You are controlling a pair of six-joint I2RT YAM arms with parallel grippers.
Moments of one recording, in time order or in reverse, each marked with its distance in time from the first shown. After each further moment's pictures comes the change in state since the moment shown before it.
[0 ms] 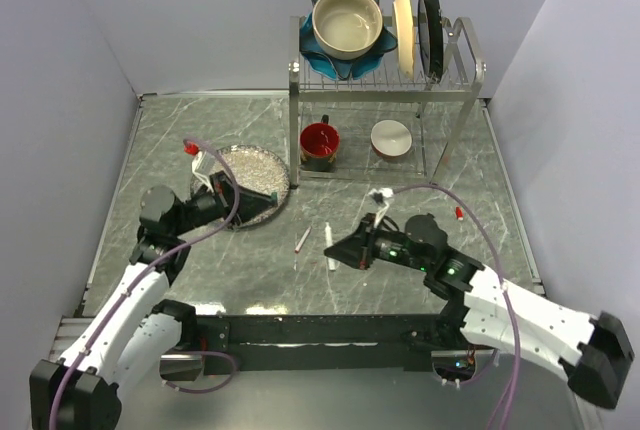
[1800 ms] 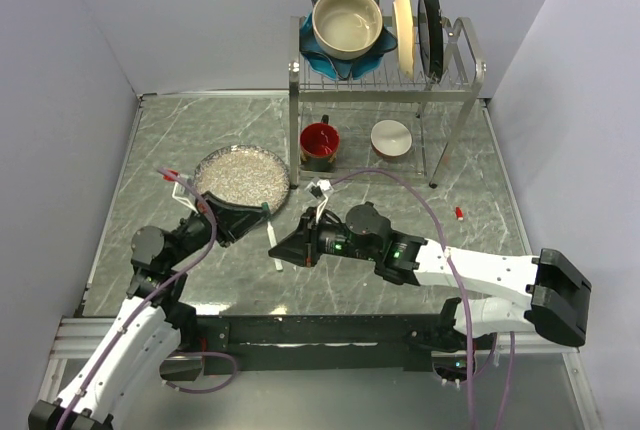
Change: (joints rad) left arm -0.047 -0.271 -0.207 0.130 -0.189 -0.277; right arm 0.244 0.453 0.288 0.222 0.100 -0.008
